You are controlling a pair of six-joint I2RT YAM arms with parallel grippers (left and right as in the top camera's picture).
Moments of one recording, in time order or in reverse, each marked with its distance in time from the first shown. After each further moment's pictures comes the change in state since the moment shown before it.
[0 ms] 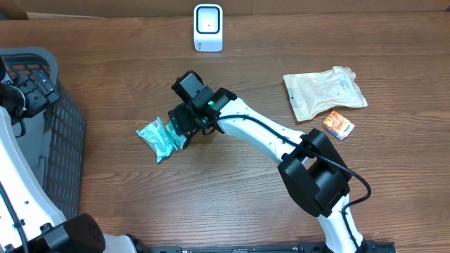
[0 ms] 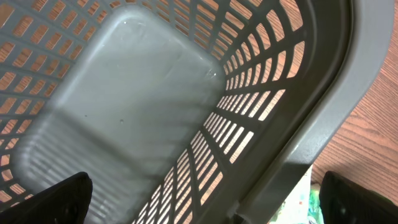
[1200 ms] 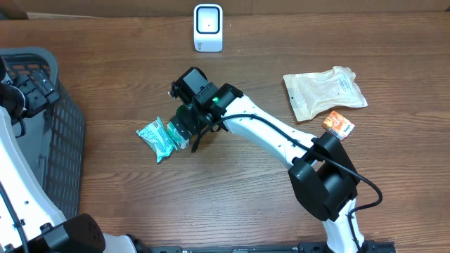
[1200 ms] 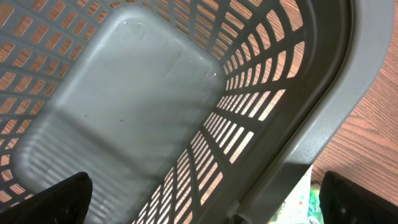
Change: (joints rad) left arm 0.000 0.000 0.000 0.000 0.000 0.000; right arm -0.011 -0.056 0.011 -0.052 -0.025 -0.186
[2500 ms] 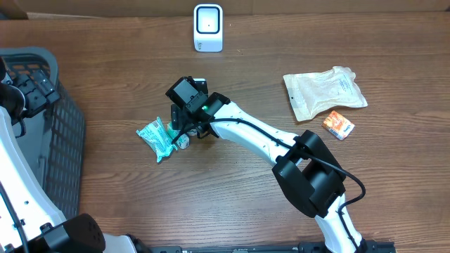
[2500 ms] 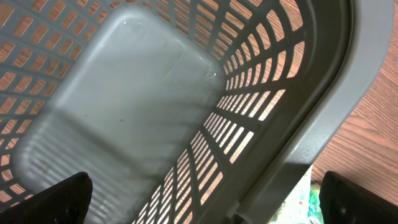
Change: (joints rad) left arm 0.000 0.000 0.000 0.000 0.000 0.000; right arm 0.042 0.079 0.000 0.038 0.180 0.525
